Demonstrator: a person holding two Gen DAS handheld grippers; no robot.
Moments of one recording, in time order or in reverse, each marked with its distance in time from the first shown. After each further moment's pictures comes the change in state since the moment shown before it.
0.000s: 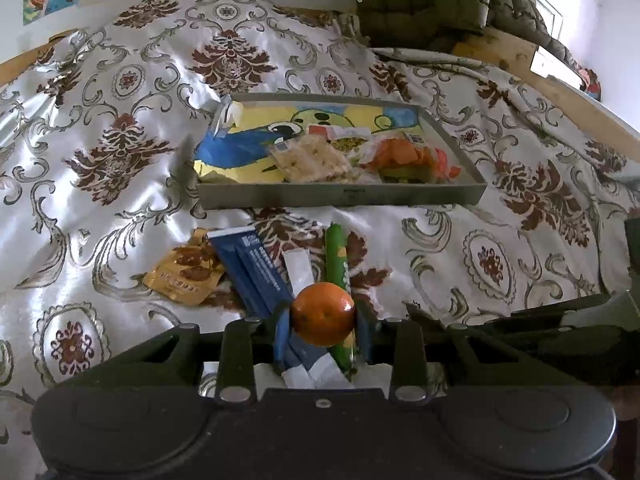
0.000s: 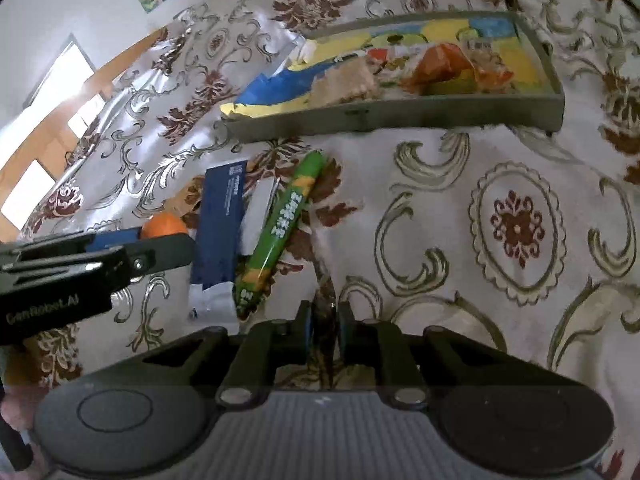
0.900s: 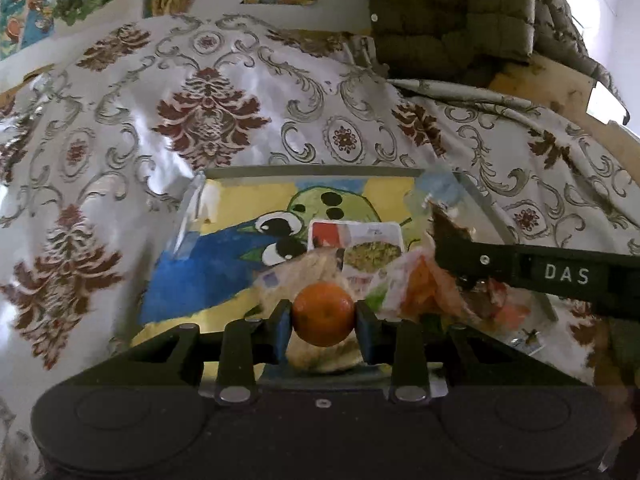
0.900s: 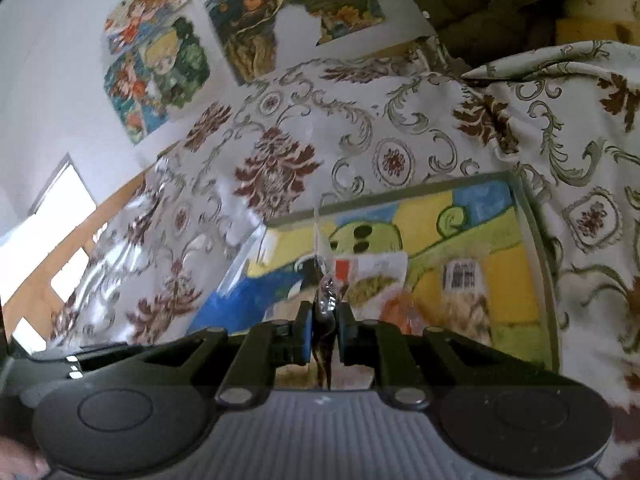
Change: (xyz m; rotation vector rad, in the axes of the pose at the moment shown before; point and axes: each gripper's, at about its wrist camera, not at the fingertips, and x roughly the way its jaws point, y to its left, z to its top) left arm 0.130 -0.007 0.140 0.015 -0.045 0.055; right arm 0.026 -0.080 0.166 0.092 -0.355 0.063
